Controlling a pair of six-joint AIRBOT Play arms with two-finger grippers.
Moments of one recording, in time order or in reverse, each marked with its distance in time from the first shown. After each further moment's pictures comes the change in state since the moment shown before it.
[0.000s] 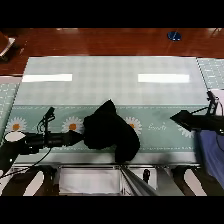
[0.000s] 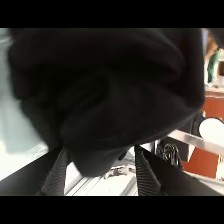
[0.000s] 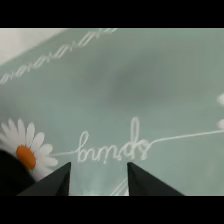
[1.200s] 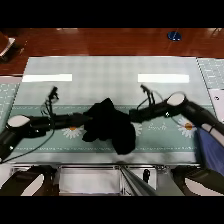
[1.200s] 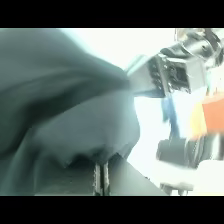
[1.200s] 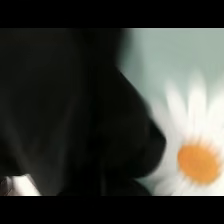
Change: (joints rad) left arm -0.216 -0.093 0.268 -0.171 0.214 0.084; right arm 0.695 -0.425 0.312 0.286 -0.092 -0.079
